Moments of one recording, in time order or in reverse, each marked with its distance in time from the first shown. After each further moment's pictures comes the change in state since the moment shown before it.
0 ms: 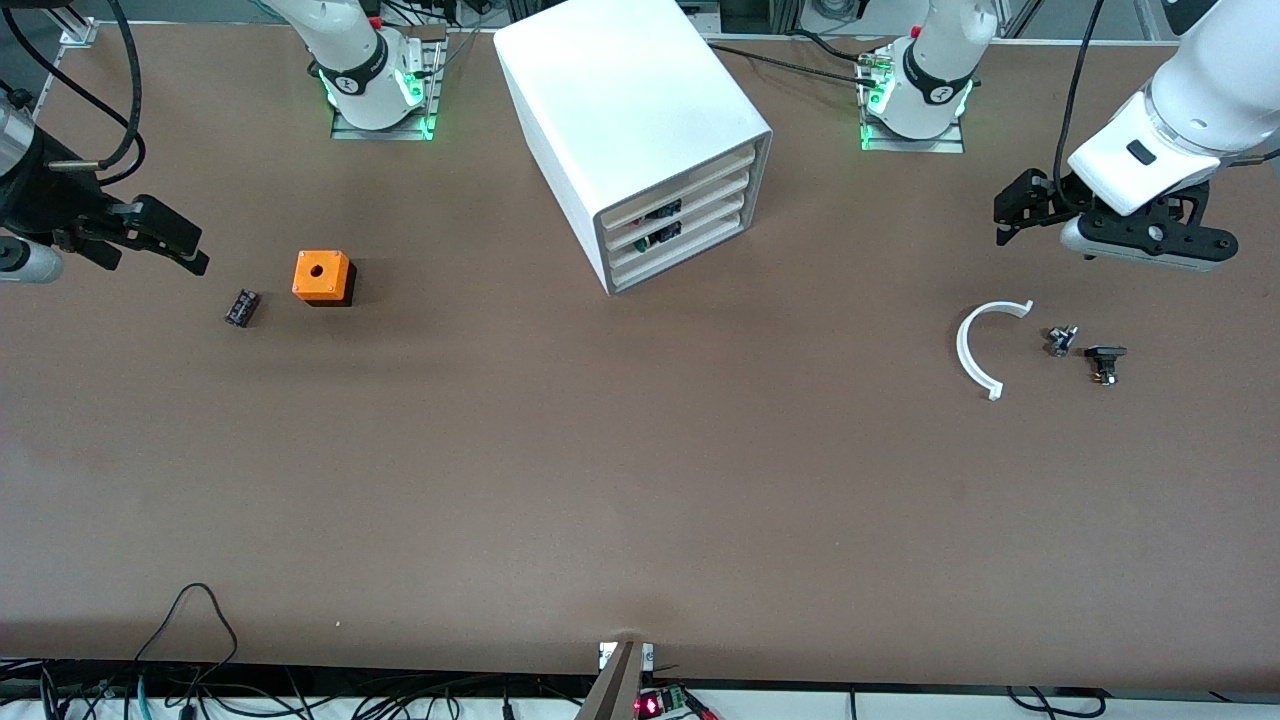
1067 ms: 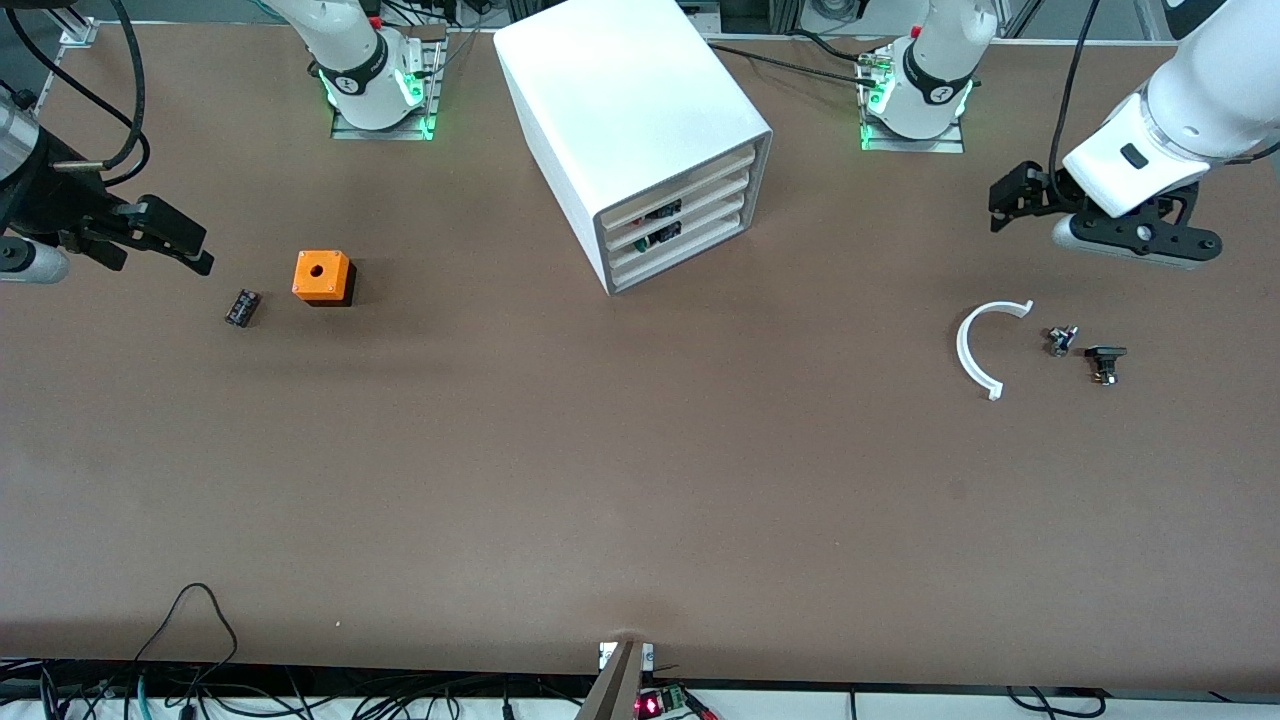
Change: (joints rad) left arm 0.003 0.005 0.001 0.008 -0.053 -0.147 0.000; right arm 0.000 0.002 0.003 -0.005 0.009 0.009 0.000
